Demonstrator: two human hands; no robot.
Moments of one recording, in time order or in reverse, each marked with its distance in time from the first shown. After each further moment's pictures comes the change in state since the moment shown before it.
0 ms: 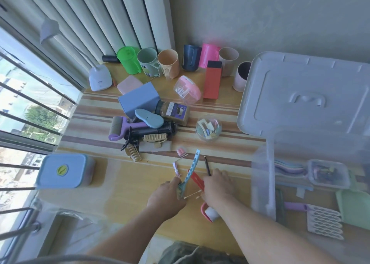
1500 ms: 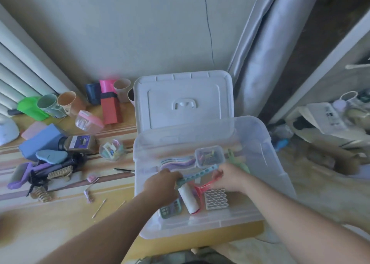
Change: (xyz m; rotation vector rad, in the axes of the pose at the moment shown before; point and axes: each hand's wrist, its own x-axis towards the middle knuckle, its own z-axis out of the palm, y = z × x) left_hand -0.029 0.322 0.056 0.435 0.016 0.400; right_hand -0.126 0.379 -0.051 0.745 -0.015 0.145
